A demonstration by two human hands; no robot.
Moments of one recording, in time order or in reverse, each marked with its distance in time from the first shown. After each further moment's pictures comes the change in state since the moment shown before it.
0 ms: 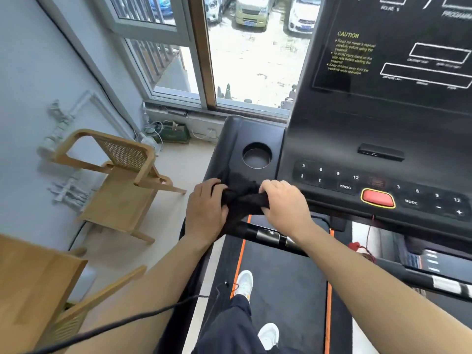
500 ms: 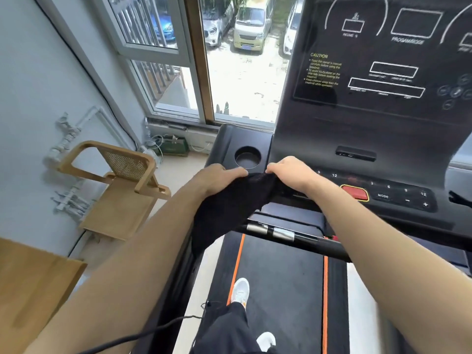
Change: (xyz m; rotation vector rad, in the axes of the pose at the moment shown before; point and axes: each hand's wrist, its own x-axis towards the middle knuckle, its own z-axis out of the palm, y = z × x) left_hand 0.055 0.066 -0.093 -0.302 -0.590 -0.435; right_hand 0.020 0.016 -0.097 0.563 -0.302 0.497
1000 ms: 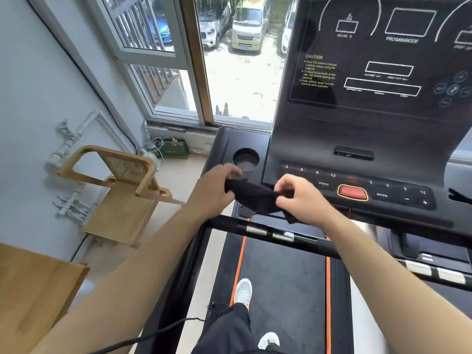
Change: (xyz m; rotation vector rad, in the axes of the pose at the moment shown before) left_hand -0.016 -0.019 0.024 0.092 0.315 0.520; right_hand -0.044 0.045 0.009 0.073 0.050 -0.262
